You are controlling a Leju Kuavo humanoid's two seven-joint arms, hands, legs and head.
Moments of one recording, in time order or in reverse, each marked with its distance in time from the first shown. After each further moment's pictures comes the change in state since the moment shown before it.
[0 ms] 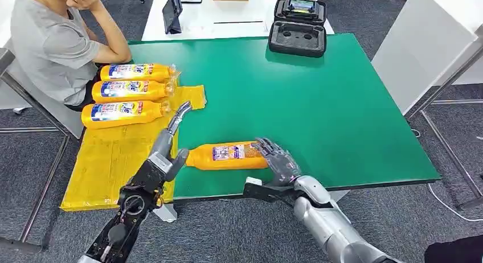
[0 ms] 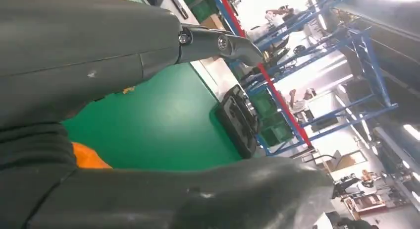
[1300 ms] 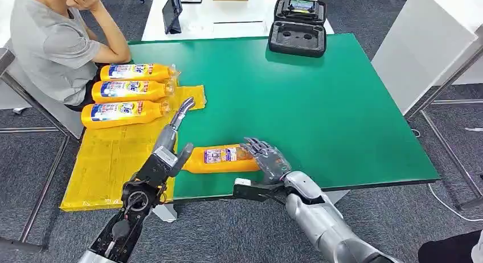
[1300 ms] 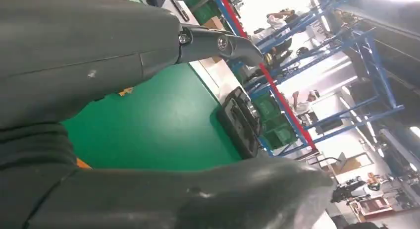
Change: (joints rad) left arm -0.025 -0.019 -0.001 0.025 -0.021 0.020 0.023; right arm -0.030 0.045 0.010 -0.010 0.080 0.050 0.018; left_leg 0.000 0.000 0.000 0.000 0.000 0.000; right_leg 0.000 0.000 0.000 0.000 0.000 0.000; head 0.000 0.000
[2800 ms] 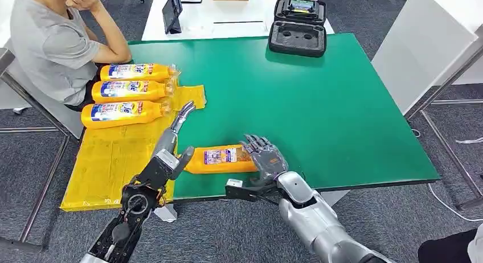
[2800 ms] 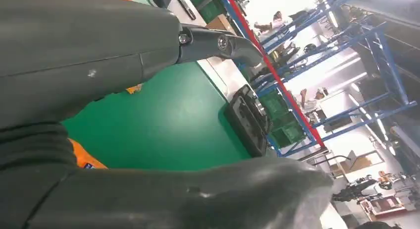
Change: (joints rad) left arm 0.019 0.000 0.010 -0.006 -0.026 -0.011 0.012; right arm 0.012 0.027 0.029 -0.020 0.199 -0.082 0.197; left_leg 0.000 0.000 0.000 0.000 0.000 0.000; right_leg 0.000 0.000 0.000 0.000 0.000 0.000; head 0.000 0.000
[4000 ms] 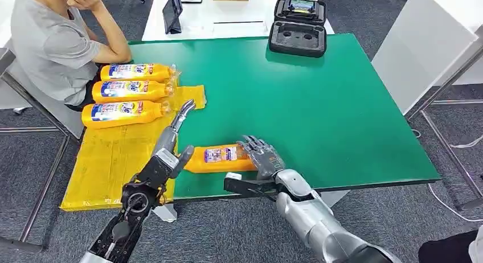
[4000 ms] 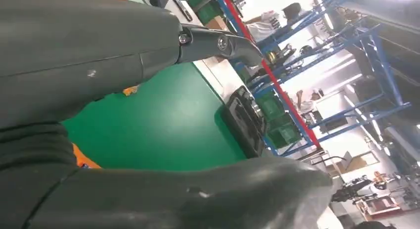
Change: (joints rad) left arm -0.012 -0.002 0.000 0.007 0.003 0.000 -0.011; right arm -0.071 0.043 -0.039 0.150 -0.128 0.040 -0.068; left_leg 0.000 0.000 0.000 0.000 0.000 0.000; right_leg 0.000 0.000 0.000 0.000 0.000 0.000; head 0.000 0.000
